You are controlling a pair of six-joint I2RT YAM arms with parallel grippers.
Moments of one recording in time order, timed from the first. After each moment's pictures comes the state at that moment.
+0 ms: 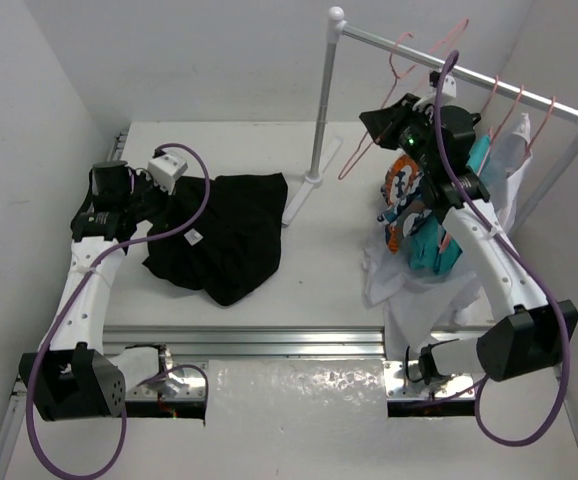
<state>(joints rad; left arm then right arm) 0.12 1.12 1.06 -0.57 0.44 0.50 0.21 1.37 1.30 0.06 -0.20 0.57</state>
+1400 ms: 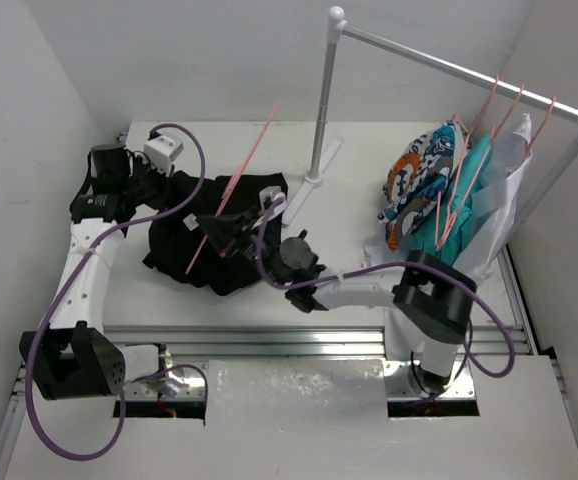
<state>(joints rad) 0.12 1.22 1.17 -0.56 0.41 0.44 1.08 1.78 1.00 1.16 0.21 0.57</state>
